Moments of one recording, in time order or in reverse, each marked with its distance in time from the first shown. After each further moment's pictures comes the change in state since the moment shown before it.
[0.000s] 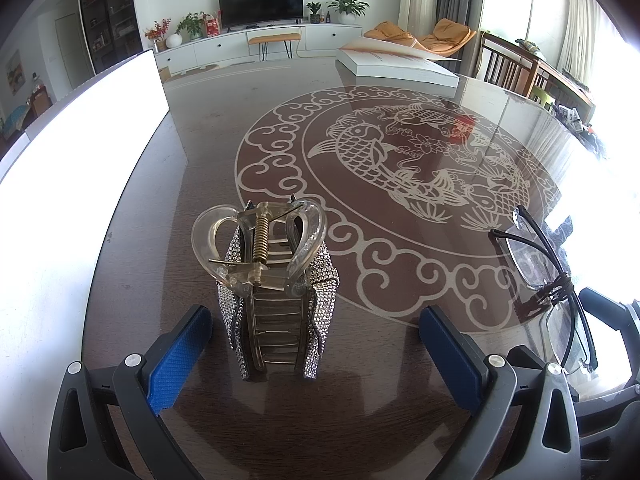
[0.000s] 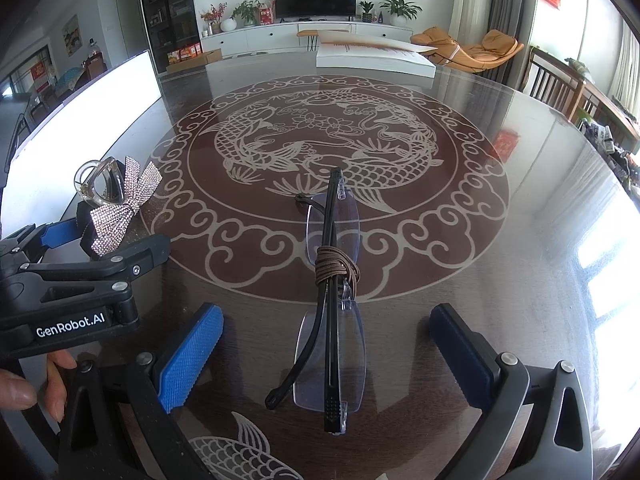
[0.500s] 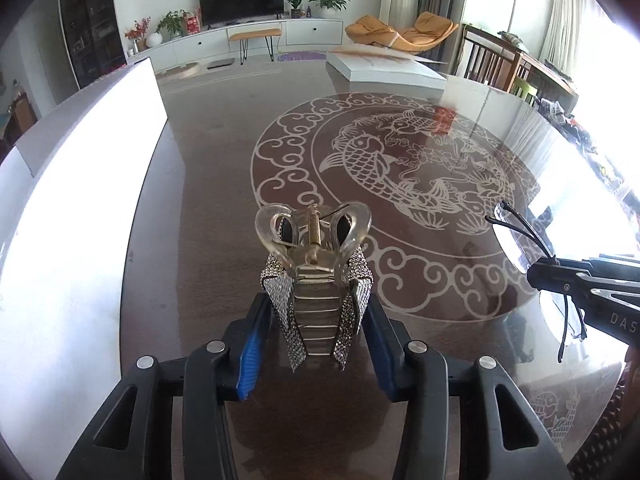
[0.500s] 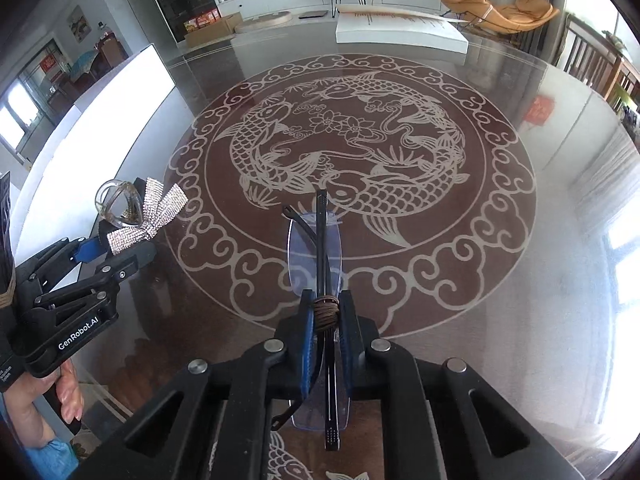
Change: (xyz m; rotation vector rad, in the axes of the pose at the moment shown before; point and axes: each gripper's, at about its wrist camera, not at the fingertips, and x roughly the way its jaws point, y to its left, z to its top) left arm -0.034 0.029 0.014 0.017 0.009 -0.068; right arm -0.011 -0.013 0.049 0.002 0.178 0.148
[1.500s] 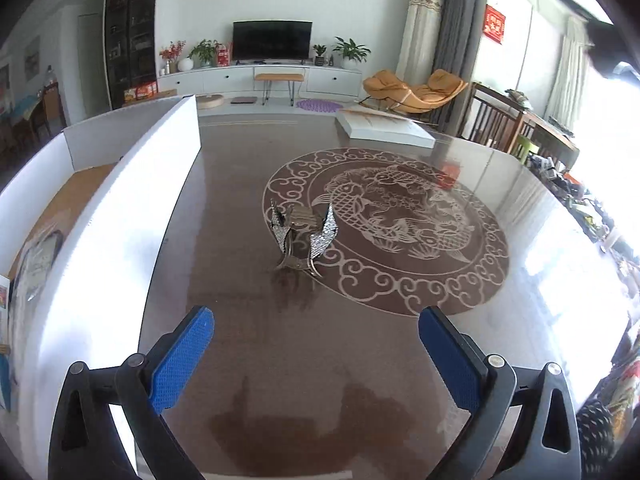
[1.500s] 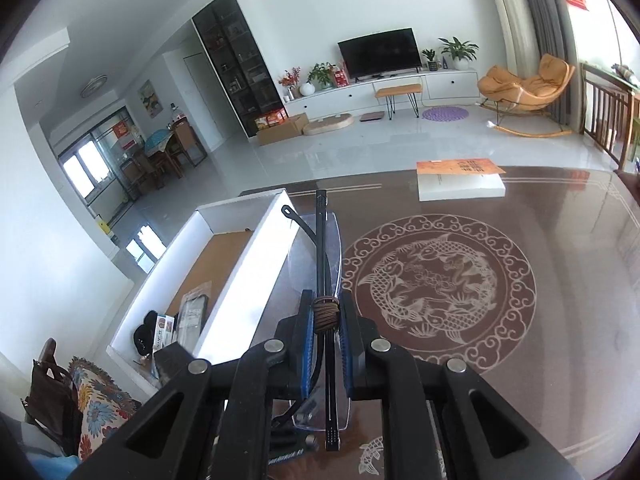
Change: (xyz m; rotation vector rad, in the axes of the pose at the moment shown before) left arm -0.058 -0.021 -0.035 -0.121 -0.172 0.037; right arm -0.192 0.054 0.014 0.010 -0.353 0.243
